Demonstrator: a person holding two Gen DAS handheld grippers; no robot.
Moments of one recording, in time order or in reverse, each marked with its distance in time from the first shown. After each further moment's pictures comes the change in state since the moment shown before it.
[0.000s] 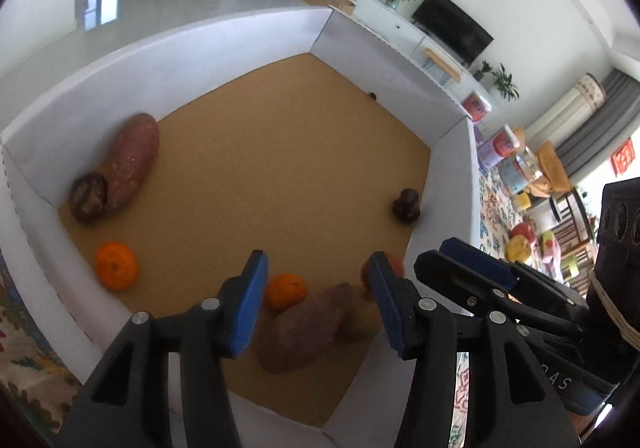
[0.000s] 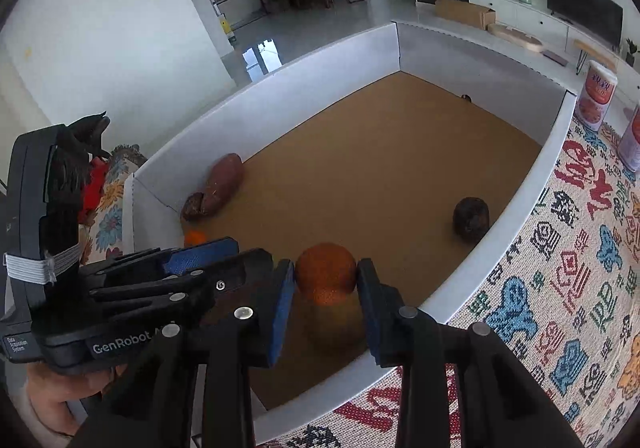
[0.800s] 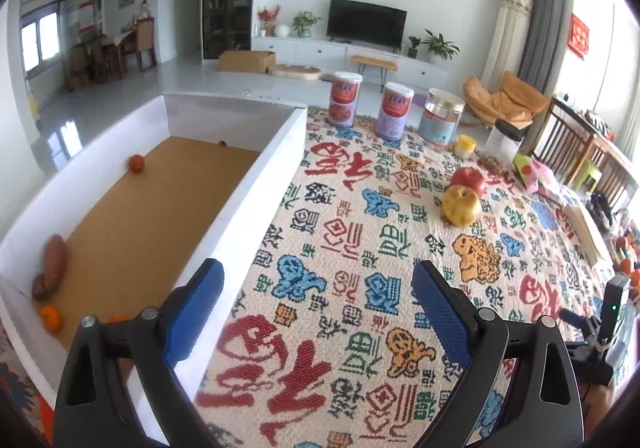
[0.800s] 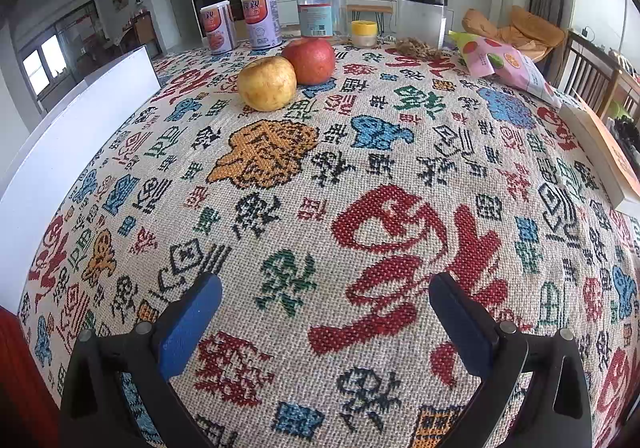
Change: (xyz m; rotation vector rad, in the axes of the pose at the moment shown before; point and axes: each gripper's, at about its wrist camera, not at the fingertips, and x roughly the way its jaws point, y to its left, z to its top) left arm 0.001 -0.226 -0.090 0.484 -0.186 0.069; right arm -0.182 -0.313 -0.265 0.450 -0.132 -0.548
